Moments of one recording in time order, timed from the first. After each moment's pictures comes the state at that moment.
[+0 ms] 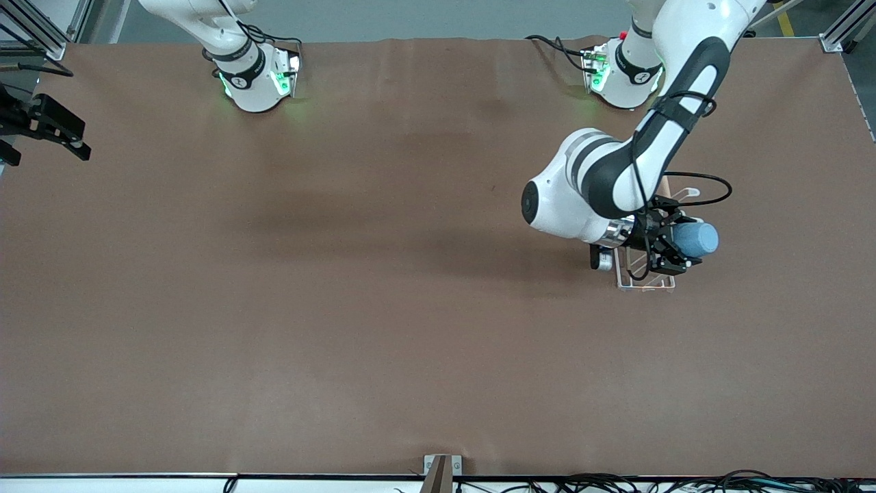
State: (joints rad) left arm -0.09 0.50 -0.53 -1.76 1.20 1.30 0.74; right arm 0.02 -0.07 -0.02 -1.51 -0.02 1.50 -0.11
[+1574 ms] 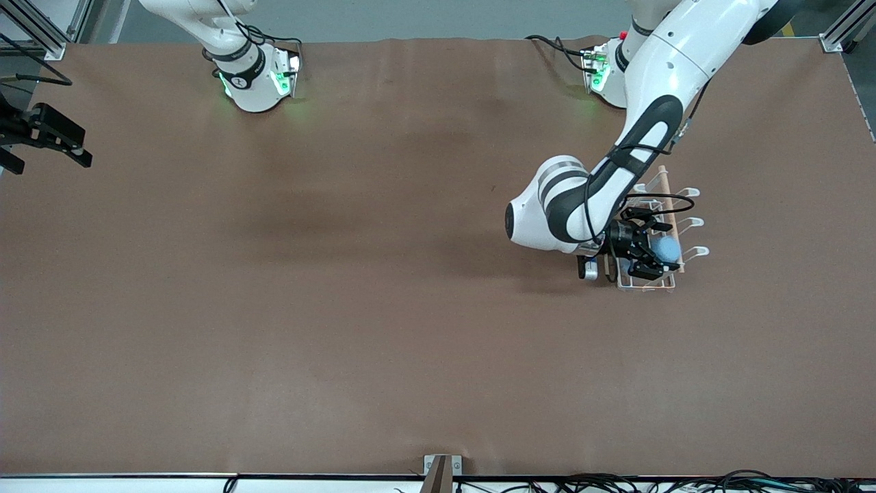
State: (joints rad) left arm -0.13 0.67 -0.53 -1.76 1.27 1.21 0.46; right arm 0.00 -0.05 -0.02 -1.51 0.00 1.51 -0.13
